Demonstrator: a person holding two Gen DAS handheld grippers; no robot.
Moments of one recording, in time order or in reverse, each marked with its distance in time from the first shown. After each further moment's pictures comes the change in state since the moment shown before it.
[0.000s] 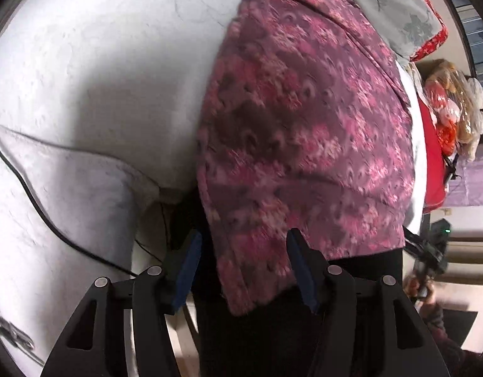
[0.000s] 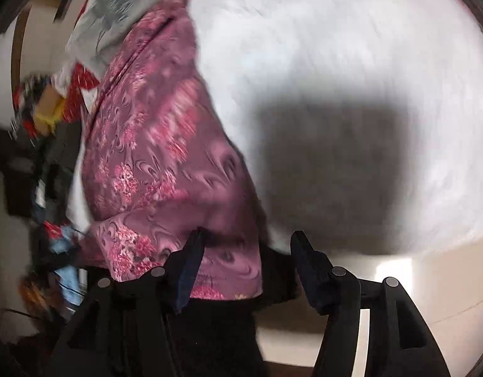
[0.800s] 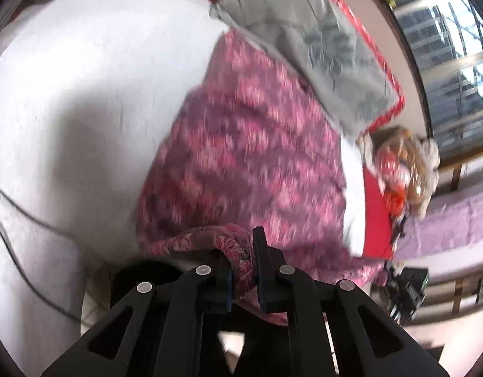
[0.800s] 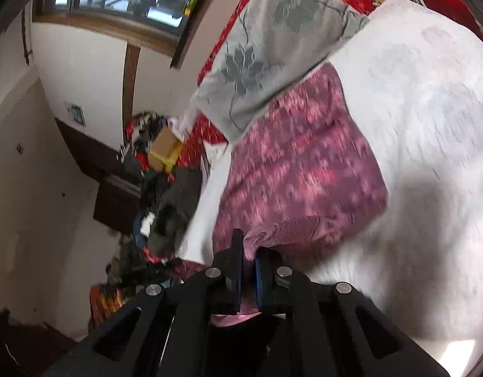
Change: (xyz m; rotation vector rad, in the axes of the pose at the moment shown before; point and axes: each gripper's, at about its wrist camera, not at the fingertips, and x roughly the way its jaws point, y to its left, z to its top) left arm -0.050 -0.020 0.059 -0.094 -0.294 -0.242; right arm -0.083 0.095 0.049 -0.195 -0.294 0.449
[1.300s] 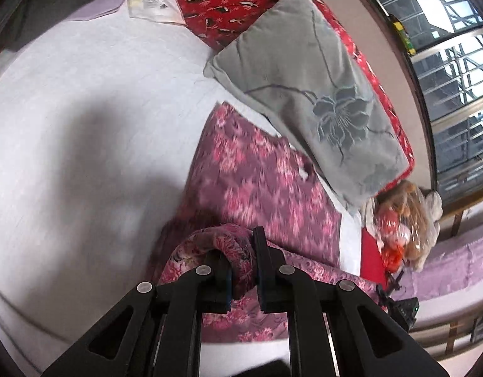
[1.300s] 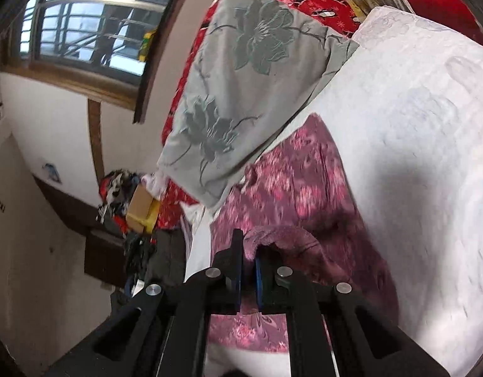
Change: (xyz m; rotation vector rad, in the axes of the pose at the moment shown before) left arm 0.052 -0.022 0.127 -0.056 -0.134 0.014; right arm 0.076 -0.026 0.118 0.161 -0.153 -0.082
